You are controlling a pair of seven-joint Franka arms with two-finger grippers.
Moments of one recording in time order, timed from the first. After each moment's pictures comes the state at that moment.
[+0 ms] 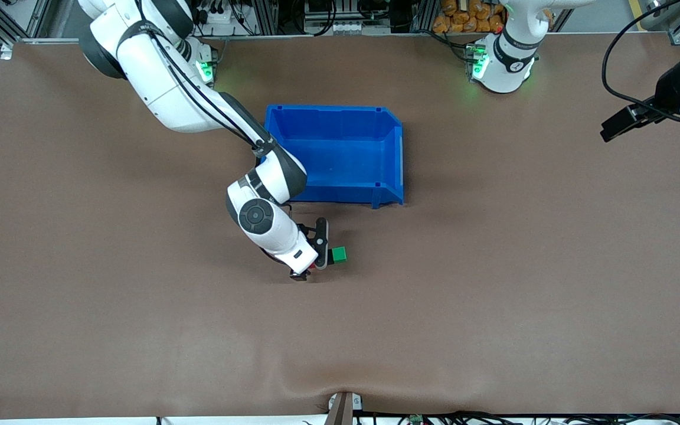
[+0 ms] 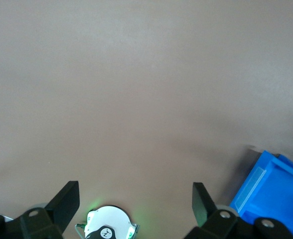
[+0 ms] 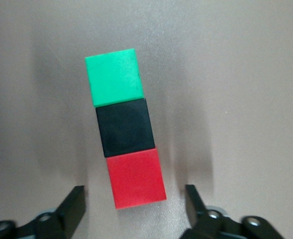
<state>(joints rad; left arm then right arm) -0.02 -0.08 -0.09 -1.61 0.10 1.44 -0.42 0.39 0.90 0.22 -1.40 -0.05 2.40 -0.99</state>
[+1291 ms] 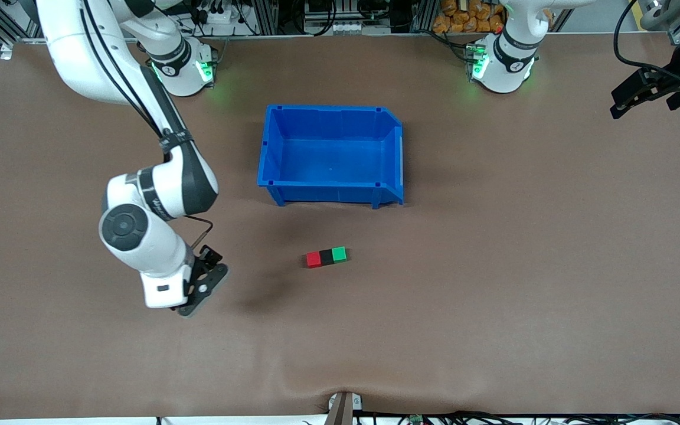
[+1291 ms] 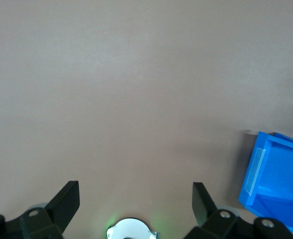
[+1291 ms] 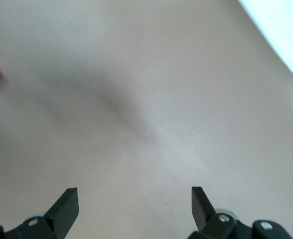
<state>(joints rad) -0.02 -0.15 -0.08 -1.61 0.08 1.47 -0.21 0.30 0.63 -0.04 -1.37 -0.05 2.11 -0.55</state>
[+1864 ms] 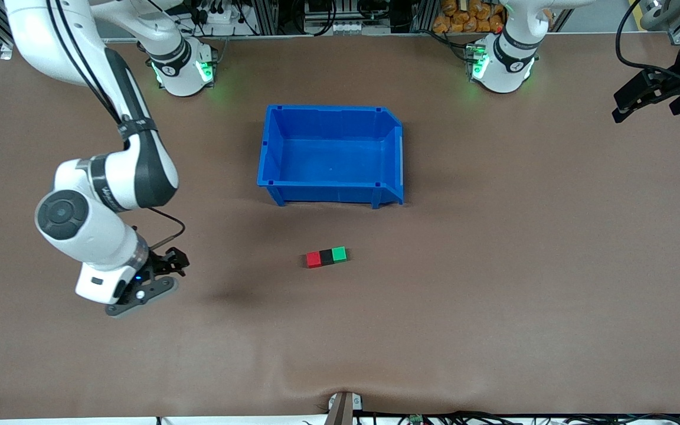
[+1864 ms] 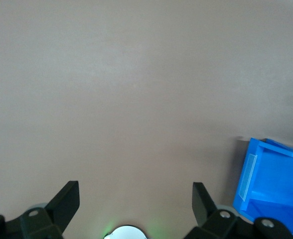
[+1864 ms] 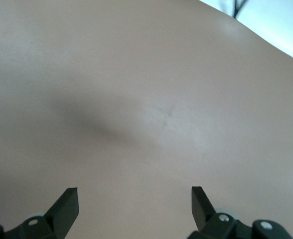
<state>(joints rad) -0.02 -0.12 -0.09 -1.56 0.07 1.47 -0.21 0.23 0.51 -0.06 -1.48 -0.05 2.09 -0.25</state>
